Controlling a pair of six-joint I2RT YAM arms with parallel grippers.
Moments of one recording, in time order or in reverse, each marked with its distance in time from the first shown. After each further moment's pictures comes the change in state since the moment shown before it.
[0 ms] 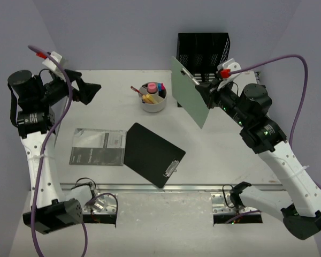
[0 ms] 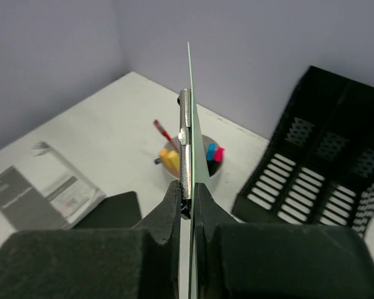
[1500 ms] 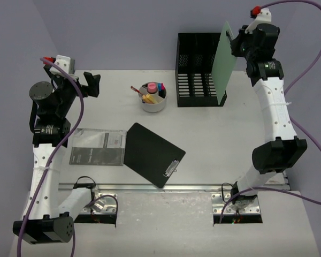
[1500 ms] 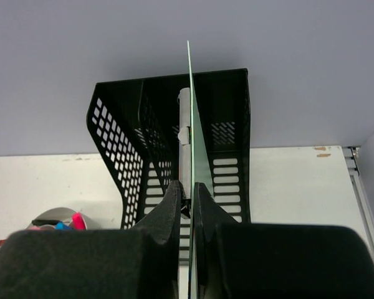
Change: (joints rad) left arm -0.253 -0.191 -0.268 0.329 -0.708 -0.081; right arm -0.501 0.683 0.686 -0.175 0.119 0.161
